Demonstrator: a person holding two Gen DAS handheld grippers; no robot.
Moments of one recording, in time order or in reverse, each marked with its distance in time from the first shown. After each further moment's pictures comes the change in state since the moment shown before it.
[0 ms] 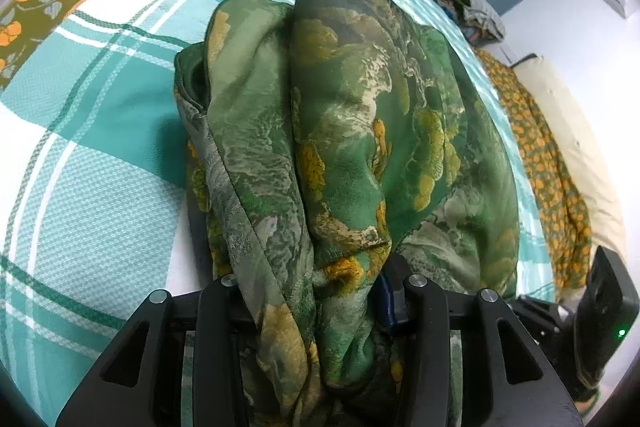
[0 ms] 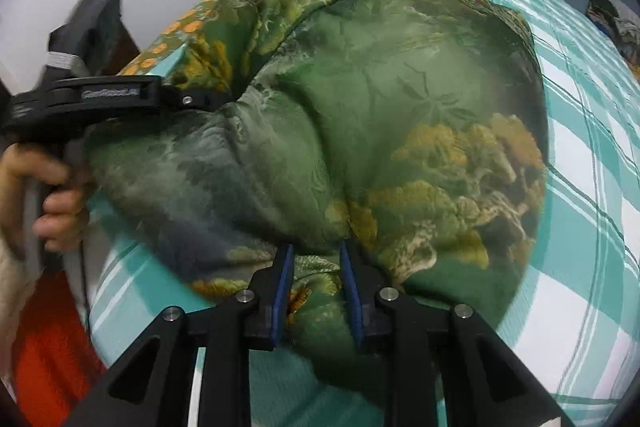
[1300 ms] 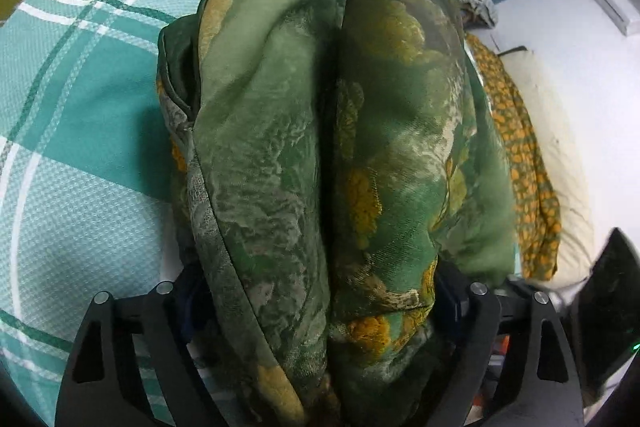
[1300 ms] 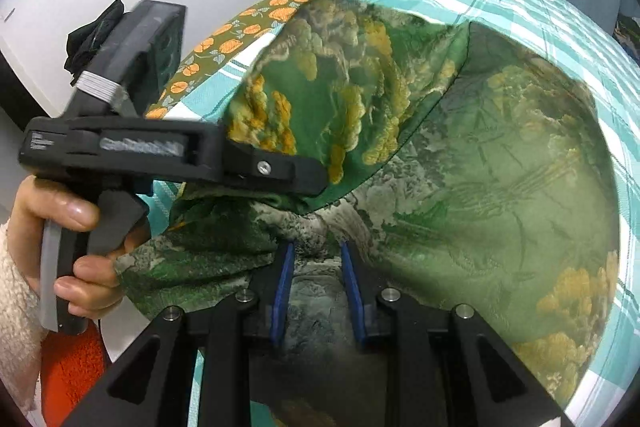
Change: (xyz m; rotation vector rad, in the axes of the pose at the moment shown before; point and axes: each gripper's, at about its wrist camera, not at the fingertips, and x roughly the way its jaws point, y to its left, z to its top) left arm 0.042 -0.005 0.042 -0.053 0.160 -0.115; right arm 0.006 0.069 0.051 -0.082 -0.055 0.097
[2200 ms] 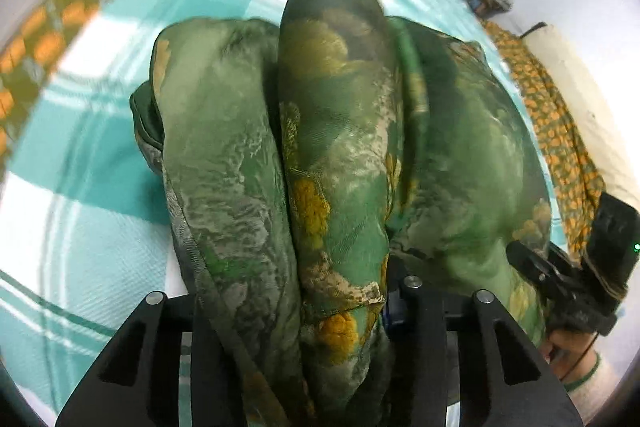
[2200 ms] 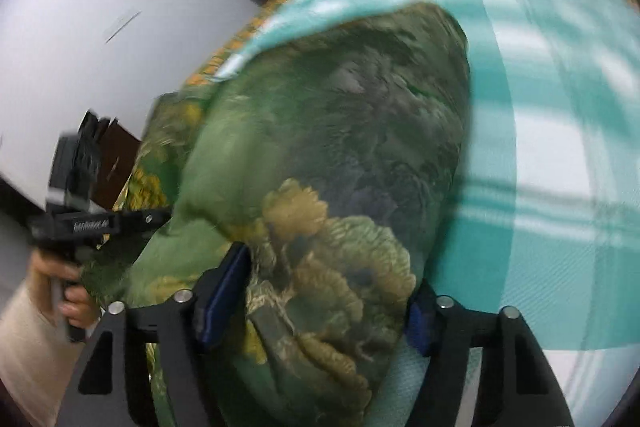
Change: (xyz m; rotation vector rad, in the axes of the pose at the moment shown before) left arm -0.013 -0.113 0.005 0.151 -0.107 0.206; right arm -0.060 -0.121 -0.045 0.268 -0.186 0.081
